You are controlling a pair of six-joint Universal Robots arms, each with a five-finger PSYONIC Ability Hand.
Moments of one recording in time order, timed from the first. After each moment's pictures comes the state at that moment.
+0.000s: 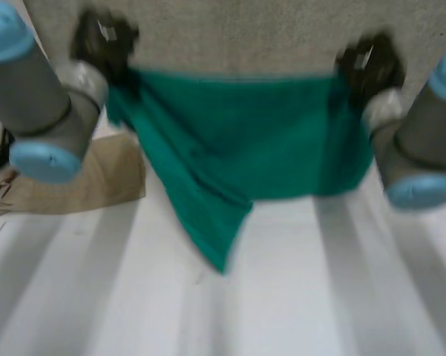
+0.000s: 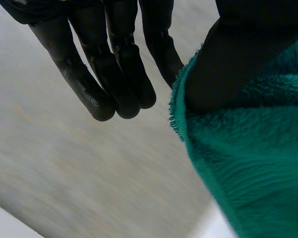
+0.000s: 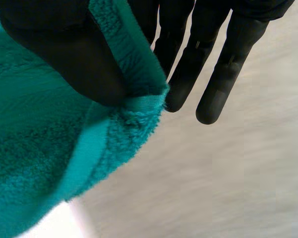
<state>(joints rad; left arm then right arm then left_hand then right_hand) 4.32 -2.13 -0.87 3.26 -1.59 3.75 1.94 -1.06 1.09 -0.28 1.62 2.33 1.16 1.20 1.19 1.20 0.99 1.12 1.18 1.19 1.20 1.00</state>
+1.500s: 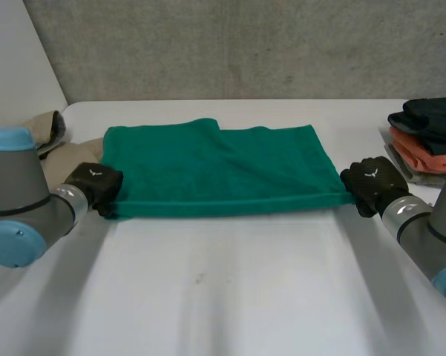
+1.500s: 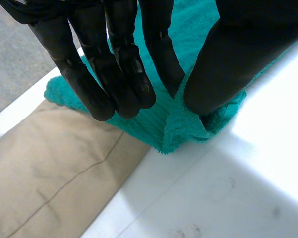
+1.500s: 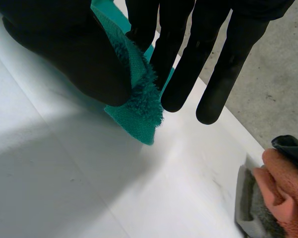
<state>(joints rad) 4.54 -2.20 -1.39 3.14 -1.42 3.64 1.74 -1.09 1.65 -0.27 1.34 2.55 1.15 1.19 1.19 1.19 0.98 1.13 1.18 1.19 1.20 1.02</state>
